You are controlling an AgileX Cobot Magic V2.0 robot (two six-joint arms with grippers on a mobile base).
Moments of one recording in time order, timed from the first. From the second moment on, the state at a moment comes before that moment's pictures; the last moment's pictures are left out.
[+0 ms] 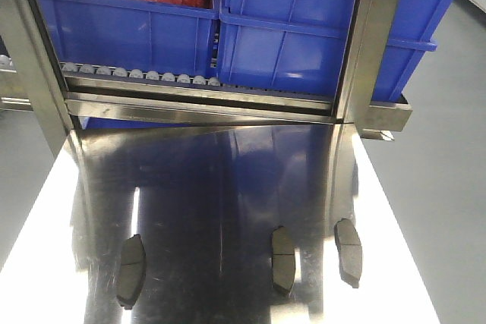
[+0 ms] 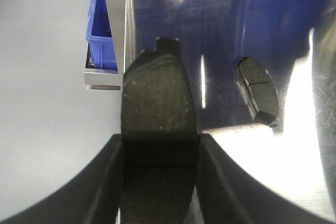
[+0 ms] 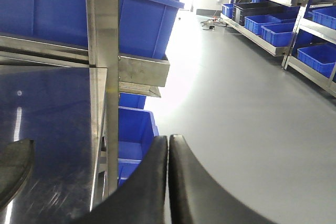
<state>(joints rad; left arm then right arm) -0.19 0.18 -0.51 0.14 1.04 -0.22 -0.09 -0.01 0.03 -0.35 0.22 0.23</state>
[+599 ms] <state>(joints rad) -0.19 0.18 -0.51 0.14 1.04 -0.22 -0.09 -0.01 0.03 -0.34 0.12 0.24</state>
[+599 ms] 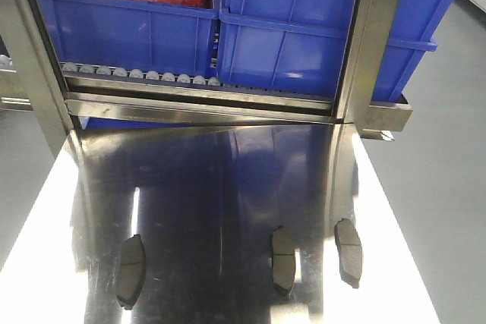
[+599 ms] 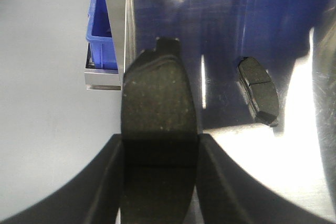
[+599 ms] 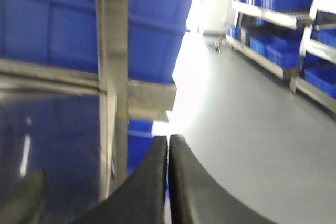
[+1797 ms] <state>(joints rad) -0.19 0.18 -0.51 0.14 1.04 -0.22 0.02 0.52 -0.60 -0.31 0.34 0.44</state>
